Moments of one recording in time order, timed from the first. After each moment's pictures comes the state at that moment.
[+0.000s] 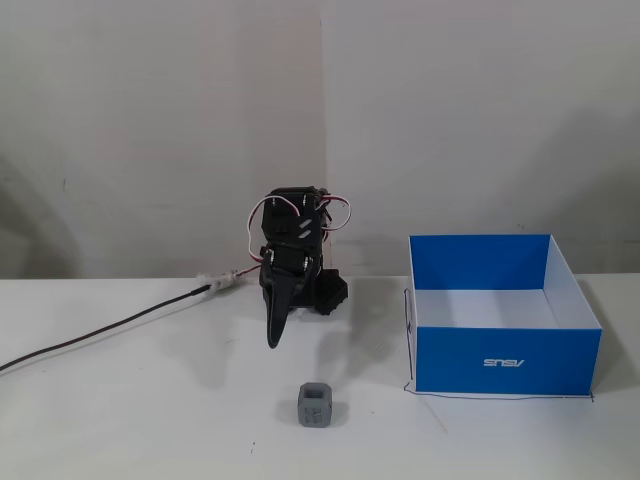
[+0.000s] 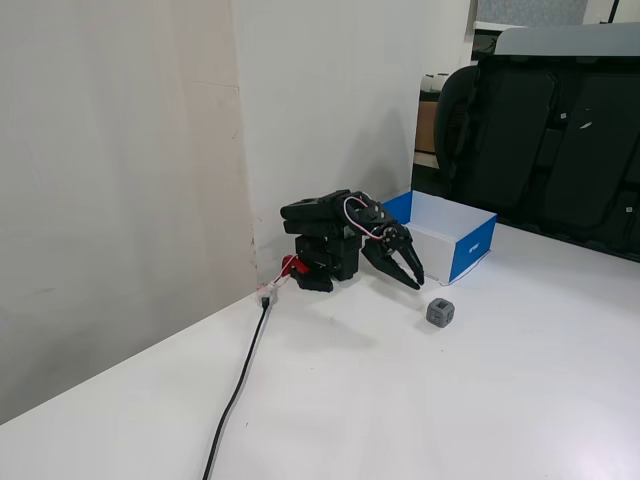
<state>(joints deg) 1.8 187.2 175.7 62.5 -19.1</state>
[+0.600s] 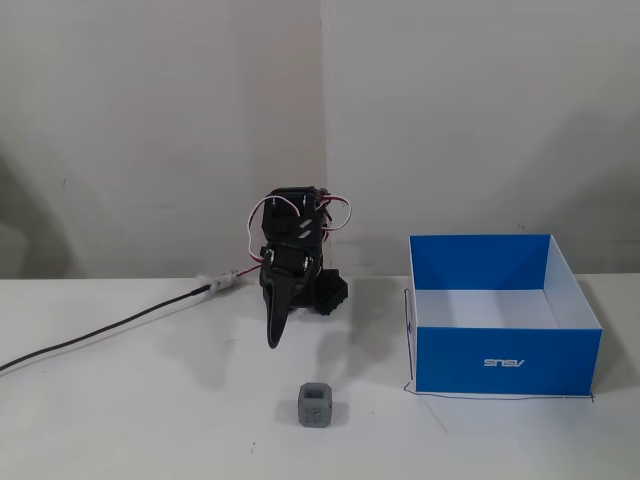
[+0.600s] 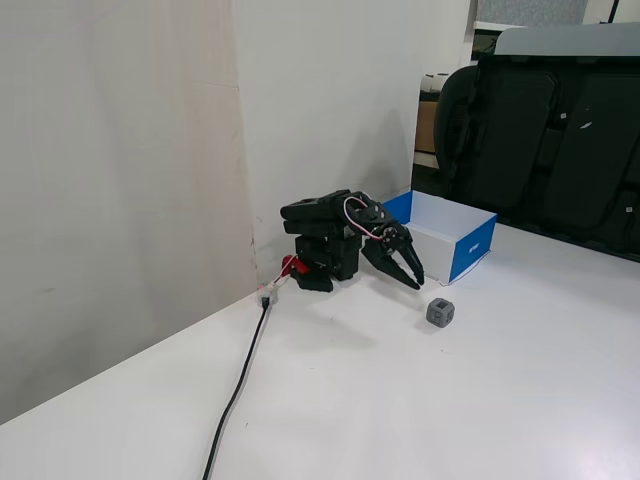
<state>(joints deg) 1.8 187.2 175.7 62.5 -19.1</state>
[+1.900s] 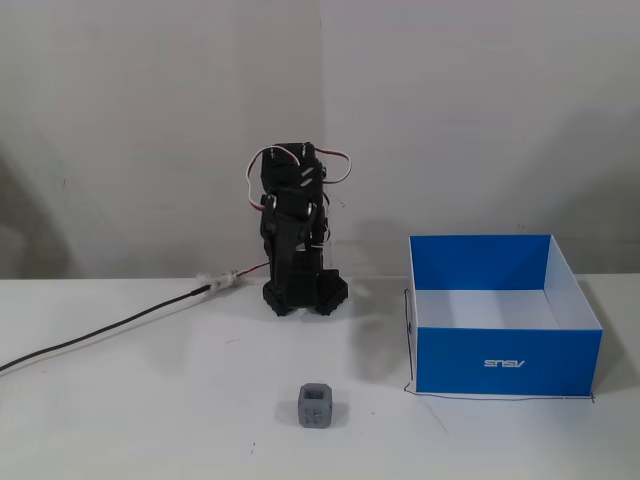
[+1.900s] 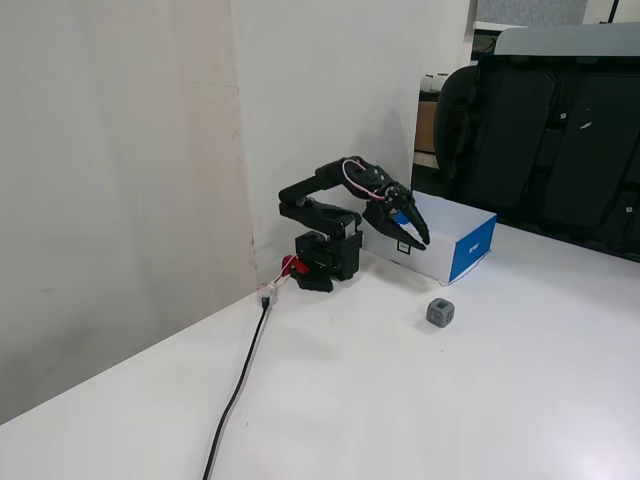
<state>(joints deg) -1.1 167.9 149.2 70.5 -18.9</state>
